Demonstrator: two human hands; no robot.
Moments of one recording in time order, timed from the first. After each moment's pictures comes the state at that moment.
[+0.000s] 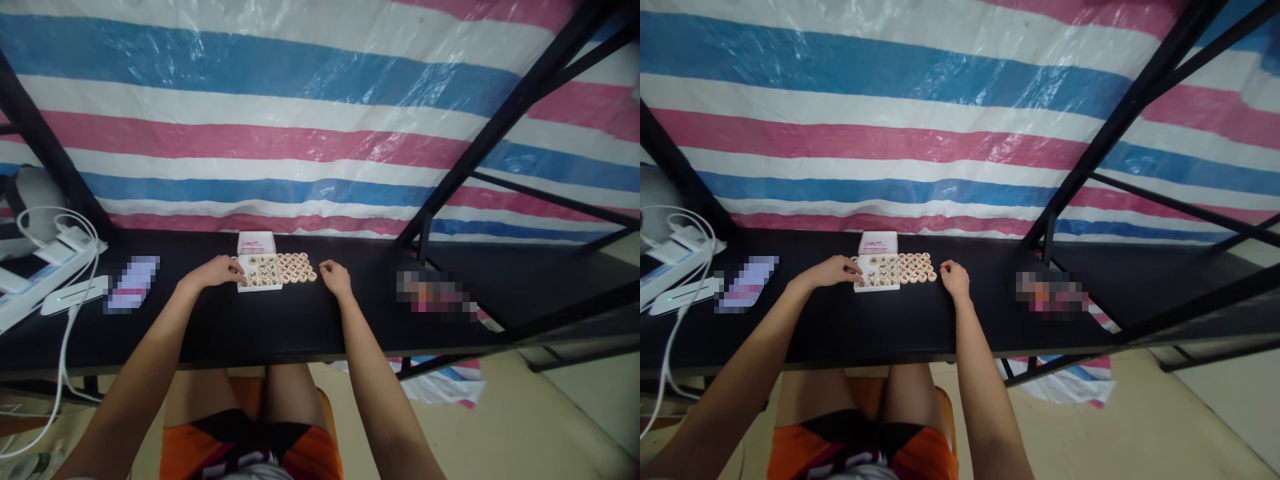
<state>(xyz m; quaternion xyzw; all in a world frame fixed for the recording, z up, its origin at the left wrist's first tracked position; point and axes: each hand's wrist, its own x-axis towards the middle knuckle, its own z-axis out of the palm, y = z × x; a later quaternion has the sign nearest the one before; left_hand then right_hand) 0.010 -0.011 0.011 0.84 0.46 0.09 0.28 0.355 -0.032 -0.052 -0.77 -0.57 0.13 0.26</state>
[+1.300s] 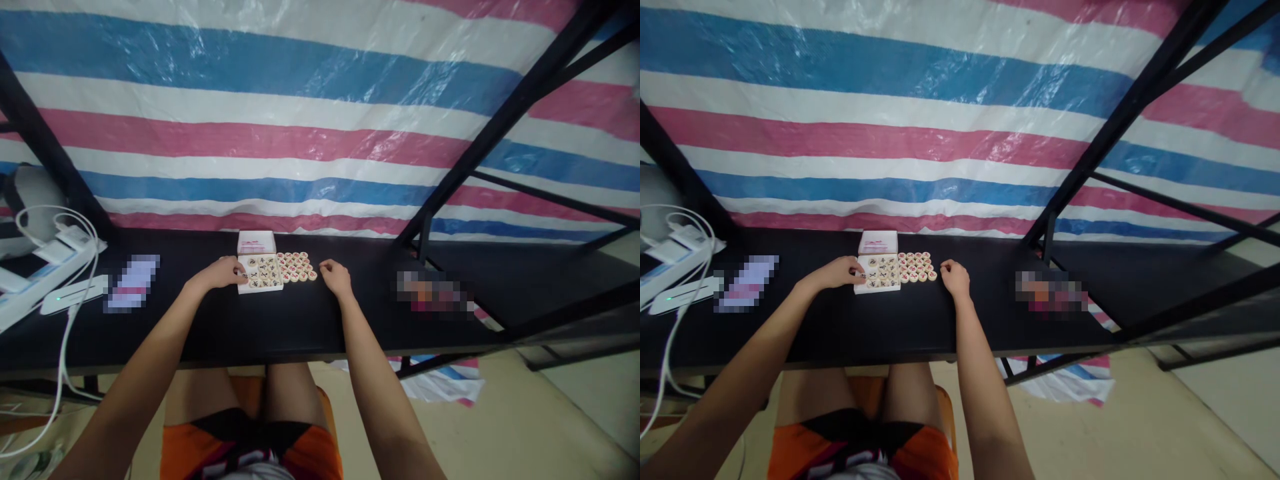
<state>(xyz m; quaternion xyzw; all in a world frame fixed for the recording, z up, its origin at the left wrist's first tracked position) 0.021 -0.007 -0.003 0.85 0.49 0.06 0.17 0.356 -0.032 -0.053 -0.77 -0.57 0.13 0.27</state>
